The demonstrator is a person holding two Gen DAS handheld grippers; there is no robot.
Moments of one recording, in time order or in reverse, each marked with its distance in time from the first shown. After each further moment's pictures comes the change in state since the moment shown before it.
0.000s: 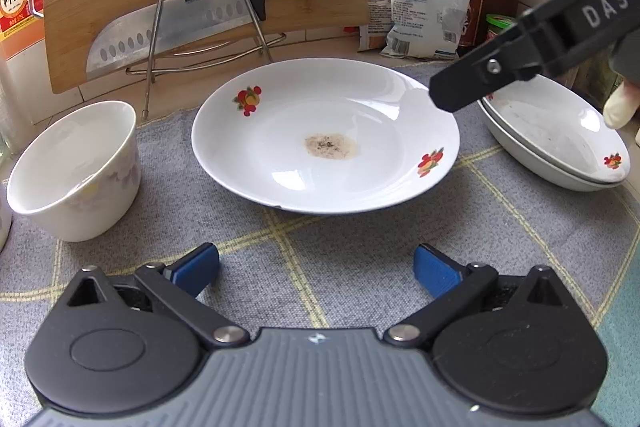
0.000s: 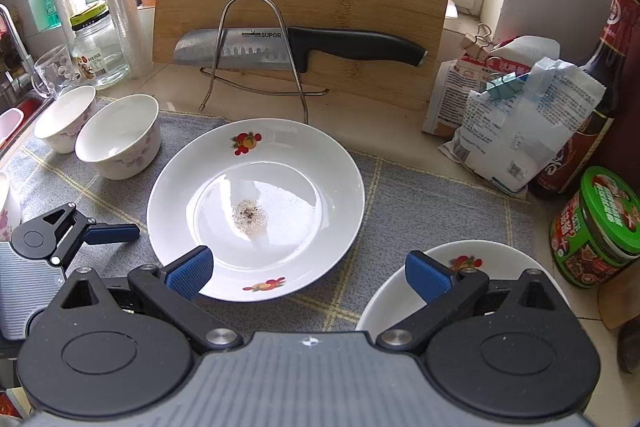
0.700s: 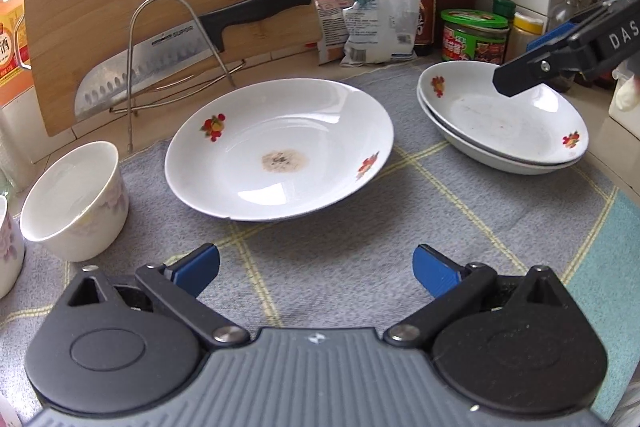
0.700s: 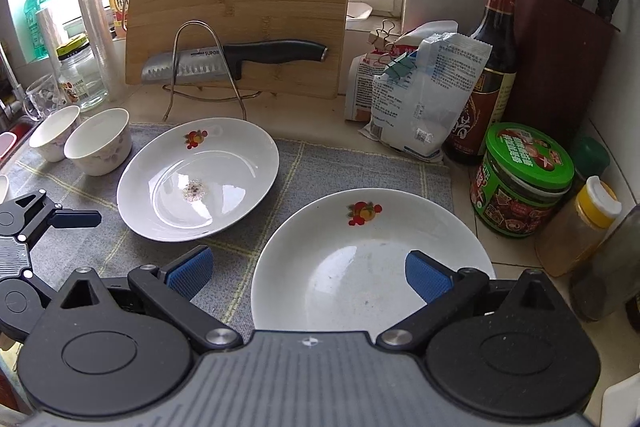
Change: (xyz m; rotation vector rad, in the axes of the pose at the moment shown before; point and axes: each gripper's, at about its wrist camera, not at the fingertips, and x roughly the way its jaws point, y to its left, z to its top) left arm -0.026 -0.029 0.001 0.097 -0.016 0.008; right arm -0.061 -0.054 -0.055 0.064 -0.089 -0.074
